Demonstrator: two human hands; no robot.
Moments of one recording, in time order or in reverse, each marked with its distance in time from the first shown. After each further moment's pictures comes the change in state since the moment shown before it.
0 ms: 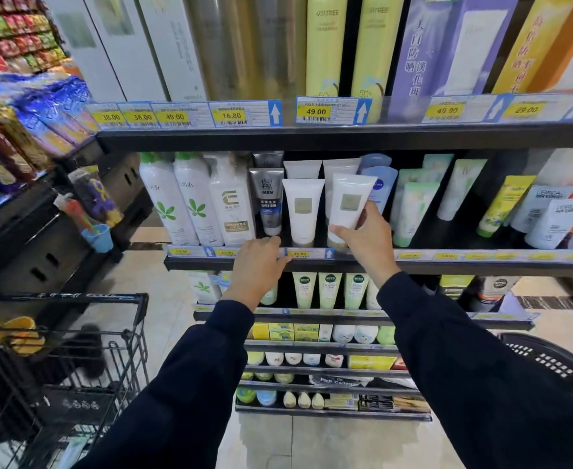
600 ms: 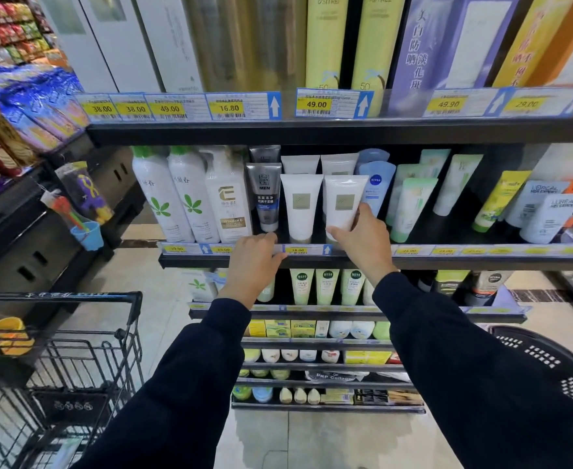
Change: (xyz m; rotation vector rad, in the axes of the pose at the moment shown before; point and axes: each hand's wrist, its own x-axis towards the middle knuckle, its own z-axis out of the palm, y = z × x) left_hand 0.001 -0.009 0.008 -0.051 0.041 -0.001; right_hand -0.003 0.007 0.005 -0.325 -0.005 0.005
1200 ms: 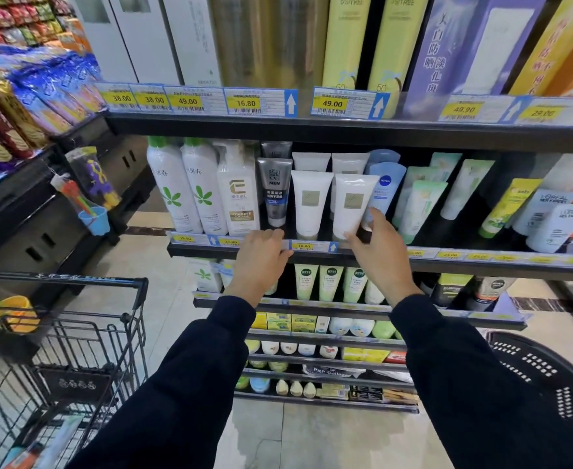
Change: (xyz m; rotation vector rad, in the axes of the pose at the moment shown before) left_hand -0.011 0.003 -0.003 0.026 -0.014 0.020; right_hand -0.028 0.005 -0.020 -0.102 -0.036 -0.099
